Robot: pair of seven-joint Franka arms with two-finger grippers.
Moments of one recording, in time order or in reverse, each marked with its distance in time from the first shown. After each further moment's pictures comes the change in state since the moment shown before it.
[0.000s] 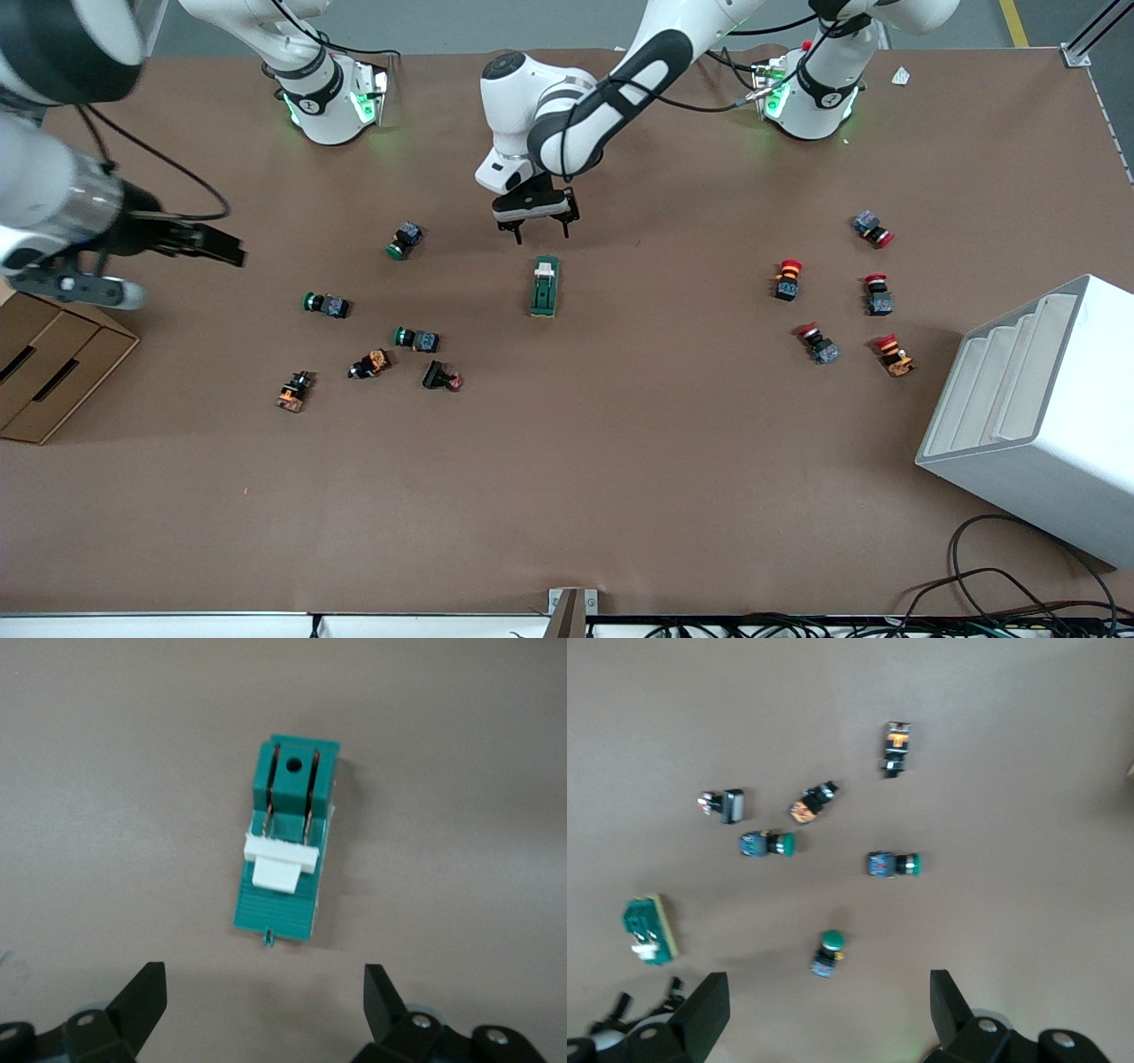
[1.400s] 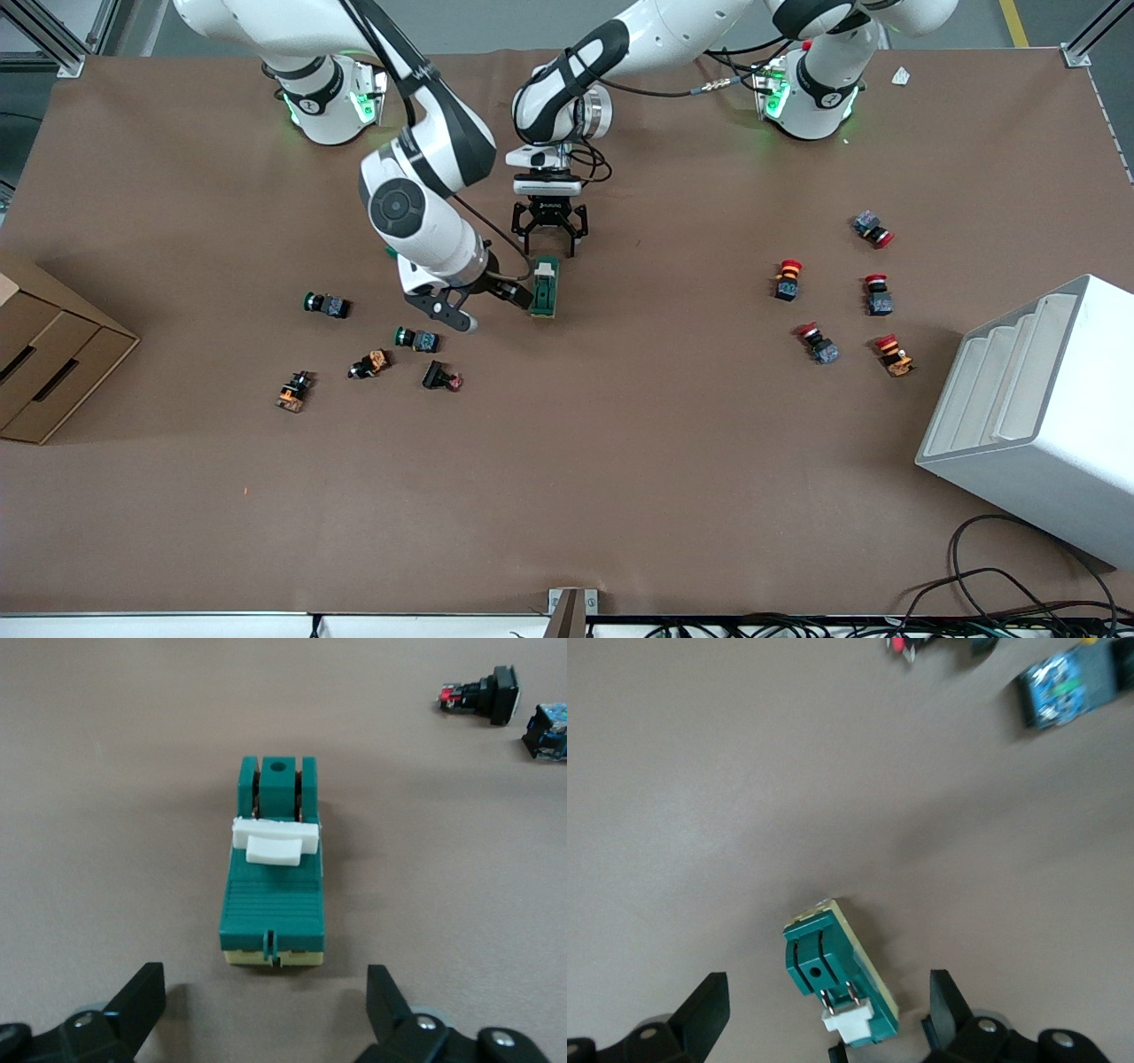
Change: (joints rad) left arm -0.085 0.114 0.003 -0.158 0.870 -0.157 -0.669; right arm 0.469 0.300 0.023 -0.373 0.222 0.870 0.594
